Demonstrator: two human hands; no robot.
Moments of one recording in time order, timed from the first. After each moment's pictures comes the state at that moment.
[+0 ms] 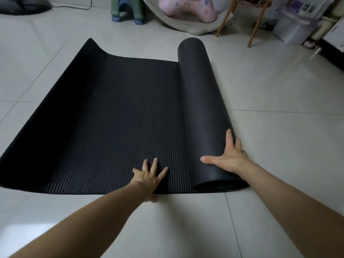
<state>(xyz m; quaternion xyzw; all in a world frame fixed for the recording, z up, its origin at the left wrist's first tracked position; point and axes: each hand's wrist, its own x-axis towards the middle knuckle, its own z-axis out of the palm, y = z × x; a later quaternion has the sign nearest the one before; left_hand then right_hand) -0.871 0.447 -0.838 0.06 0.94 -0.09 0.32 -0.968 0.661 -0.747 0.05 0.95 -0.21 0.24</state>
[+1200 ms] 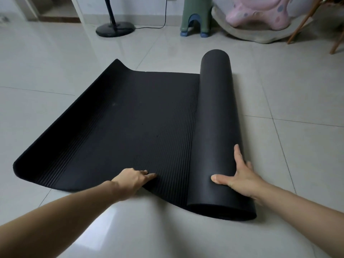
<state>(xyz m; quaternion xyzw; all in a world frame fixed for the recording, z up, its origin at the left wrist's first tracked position) -0.713 0.250 -0.793 0.00 0.97 -0.06 0.25 -0.868 0.531 -0.757 -0.09 0.88 -0.33 0.34</state>
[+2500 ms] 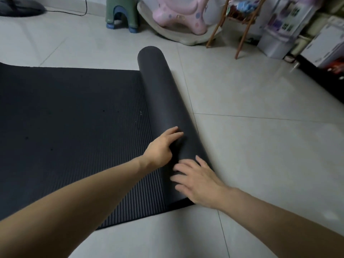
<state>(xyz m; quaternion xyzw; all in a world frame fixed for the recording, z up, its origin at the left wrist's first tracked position) -0.915 0.468 -0.763 0.05 0.92 0.39 -0.01 -0.890 0.640 -0.745 -0.47 0.88 0.02 0.09</state>
